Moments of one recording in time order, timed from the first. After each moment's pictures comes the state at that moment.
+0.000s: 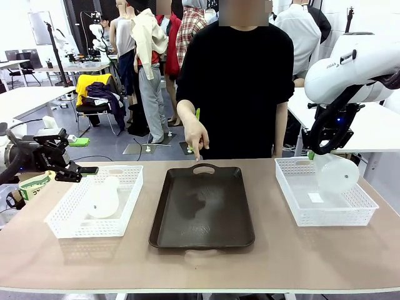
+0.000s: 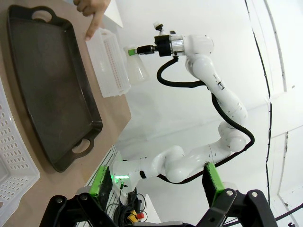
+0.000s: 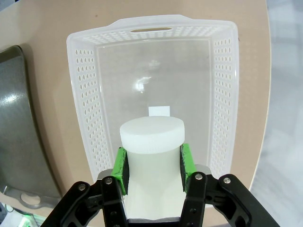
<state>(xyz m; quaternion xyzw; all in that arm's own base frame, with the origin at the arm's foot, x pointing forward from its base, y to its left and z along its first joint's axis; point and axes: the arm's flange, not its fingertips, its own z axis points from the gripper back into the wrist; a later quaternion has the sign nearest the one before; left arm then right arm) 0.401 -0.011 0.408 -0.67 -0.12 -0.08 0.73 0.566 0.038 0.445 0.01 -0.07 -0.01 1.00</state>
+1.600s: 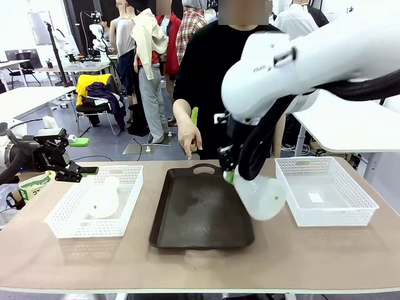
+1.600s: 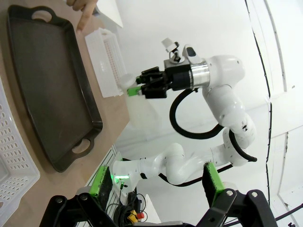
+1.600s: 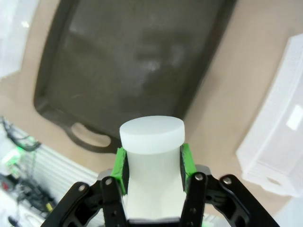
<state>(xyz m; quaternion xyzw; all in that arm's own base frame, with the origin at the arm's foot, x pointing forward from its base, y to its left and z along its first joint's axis) 0.401 -0.011 0.408 -0.67 -0.12 -0.08 0.73 0.446 0.288 0.455 0.06 -0.05 0.23 0.97</state>
